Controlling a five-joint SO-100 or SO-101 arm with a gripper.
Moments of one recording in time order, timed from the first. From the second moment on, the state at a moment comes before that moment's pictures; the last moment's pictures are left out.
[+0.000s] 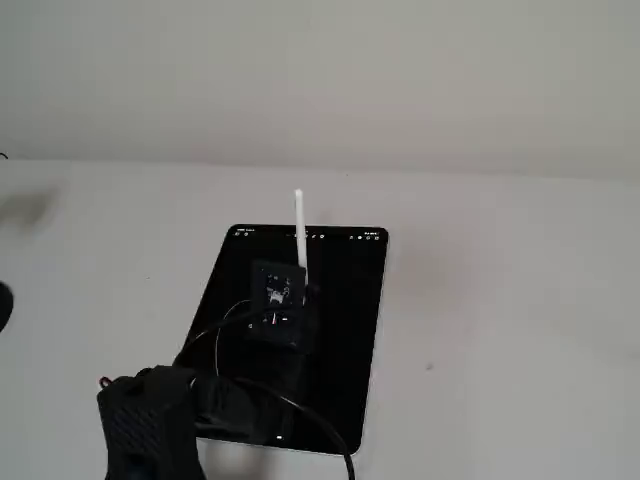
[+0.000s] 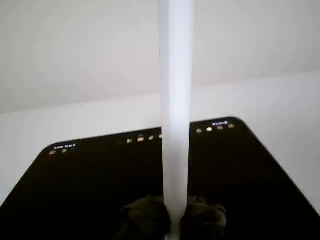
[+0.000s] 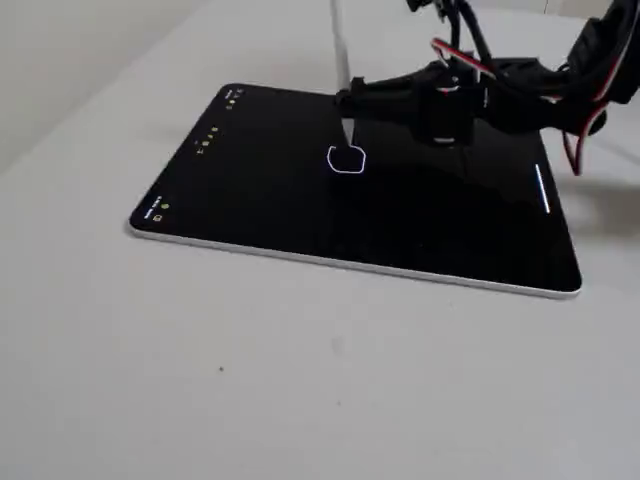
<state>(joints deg) -8.2 59.2 134.6 -73.2 -77.3</state>
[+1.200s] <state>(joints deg) -8.6 92.2 132.3 -34.9 -44.6</state>
